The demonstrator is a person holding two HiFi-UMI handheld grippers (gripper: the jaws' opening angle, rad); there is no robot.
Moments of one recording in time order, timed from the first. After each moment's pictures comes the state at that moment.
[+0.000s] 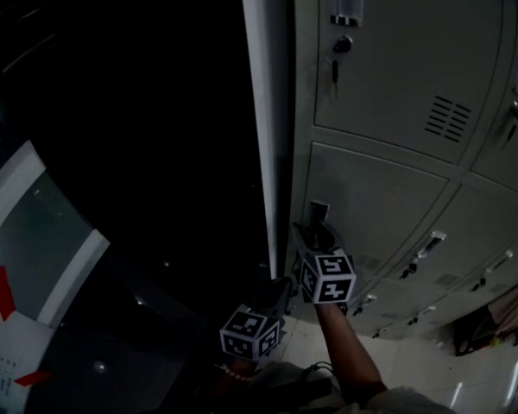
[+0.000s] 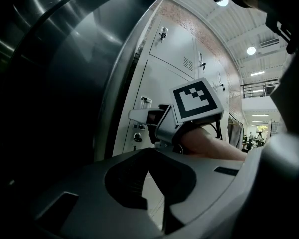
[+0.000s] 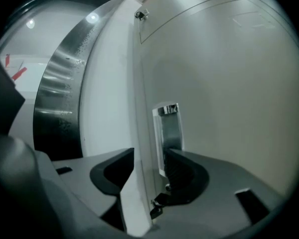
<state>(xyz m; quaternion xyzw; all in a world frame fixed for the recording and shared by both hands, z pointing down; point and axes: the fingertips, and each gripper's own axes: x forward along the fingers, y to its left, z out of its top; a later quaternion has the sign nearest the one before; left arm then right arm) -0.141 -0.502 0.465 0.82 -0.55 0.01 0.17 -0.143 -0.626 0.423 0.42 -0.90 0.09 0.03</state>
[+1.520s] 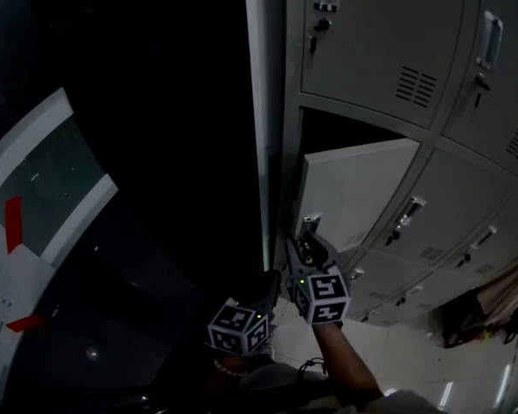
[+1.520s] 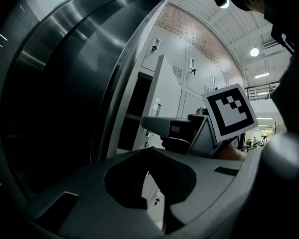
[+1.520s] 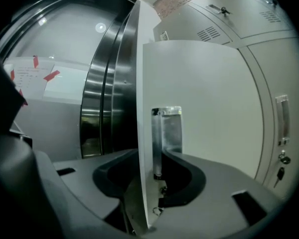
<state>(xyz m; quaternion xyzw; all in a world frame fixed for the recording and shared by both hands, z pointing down) -0.114 -0.412 0.456 0.80 -0.57 -0.01 0.17 -0.102 -0.490 0.417 0.39 -0.92 0.06 0.05</state>
